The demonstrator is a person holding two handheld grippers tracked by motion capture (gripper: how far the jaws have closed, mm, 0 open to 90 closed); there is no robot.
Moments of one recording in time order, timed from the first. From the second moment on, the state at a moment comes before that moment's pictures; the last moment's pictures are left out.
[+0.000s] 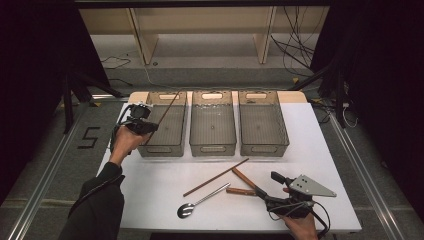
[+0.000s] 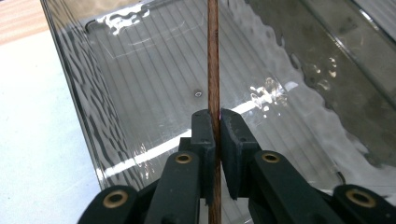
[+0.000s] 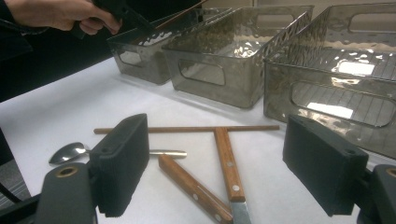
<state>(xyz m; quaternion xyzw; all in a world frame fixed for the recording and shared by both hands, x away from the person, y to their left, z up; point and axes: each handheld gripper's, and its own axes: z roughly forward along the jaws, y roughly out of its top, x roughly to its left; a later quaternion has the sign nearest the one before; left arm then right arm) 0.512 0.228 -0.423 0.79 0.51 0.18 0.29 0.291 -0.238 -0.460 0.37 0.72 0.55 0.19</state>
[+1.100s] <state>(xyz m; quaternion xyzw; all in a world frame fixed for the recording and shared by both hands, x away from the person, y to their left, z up) 0.418 0.165 -0.394 0.79 0.44 0.13 0.40 0.290 -0.238 -0.459 0.37 0.72 0.55 0.19</state>
